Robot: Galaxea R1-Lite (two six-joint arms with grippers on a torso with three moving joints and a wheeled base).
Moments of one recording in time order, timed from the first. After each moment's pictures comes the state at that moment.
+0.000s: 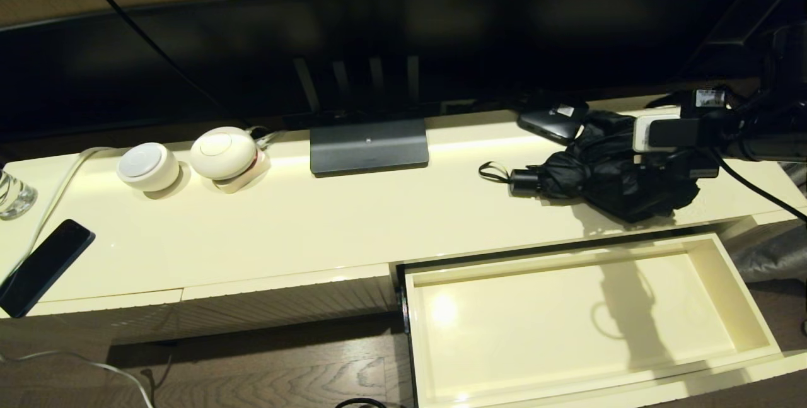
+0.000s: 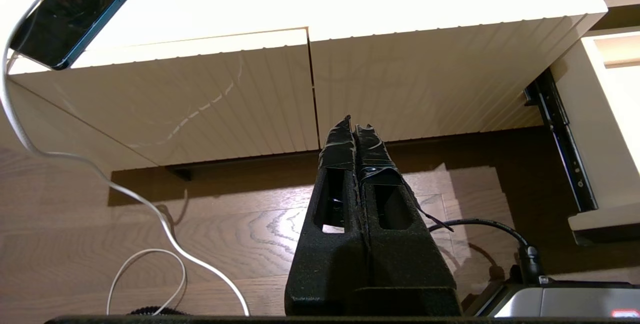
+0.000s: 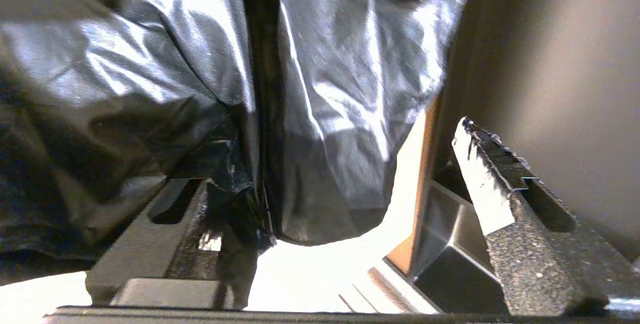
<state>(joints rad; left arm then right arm) 0.01 0.00 0.00 0.00 0.00 0.00 -0.02 1.74 -1.42 0.03 0.10 -1.52</state>
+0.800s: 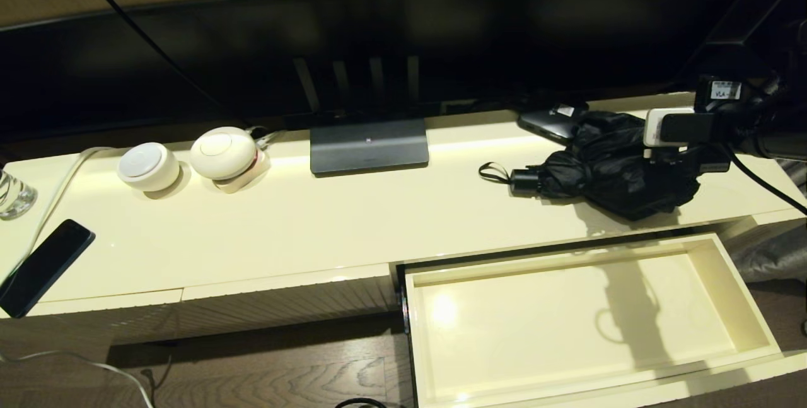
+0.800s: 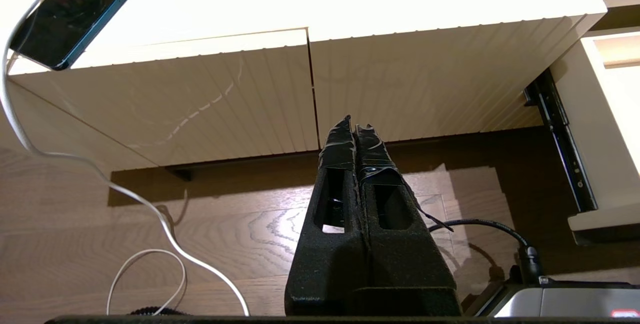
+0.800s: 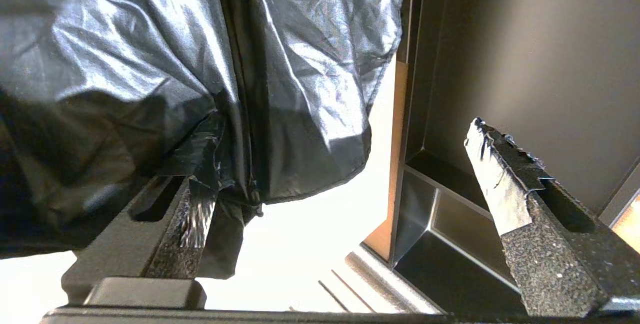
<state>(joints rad) 0.01 0.00 0.00 0.00 0.00 0.00 -0.04 1.69 -1.37 -0.05 0.11 -1.53</state>
